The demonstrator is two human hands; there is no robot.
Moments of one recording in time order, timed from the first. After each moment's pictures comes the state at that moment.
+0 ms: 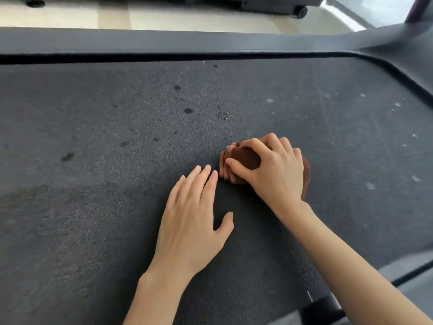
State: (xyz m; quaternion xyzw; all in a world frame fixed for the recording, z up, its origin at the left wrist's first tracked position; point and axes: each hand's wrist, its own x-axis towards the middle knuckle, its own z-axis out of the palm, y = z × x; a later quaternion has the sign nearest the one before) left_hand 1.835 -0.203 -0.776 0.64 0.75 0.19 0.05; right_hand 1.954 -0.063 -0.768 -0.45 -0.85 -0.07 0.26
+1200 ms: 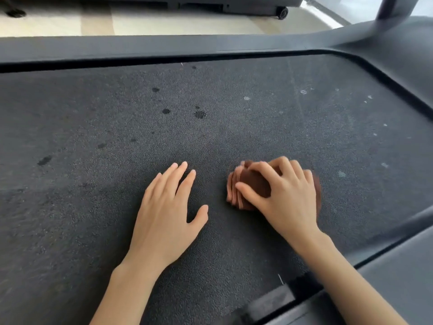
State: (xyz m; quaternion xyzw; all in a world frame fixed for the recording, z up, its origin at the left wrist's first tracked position) left_hand 1.835 -0.202 -0.776 0.65 0.74 0.16 0.03; right_hand 2.028 -0.097 -0.762 -0.46 -0.85 -0.07 0.24
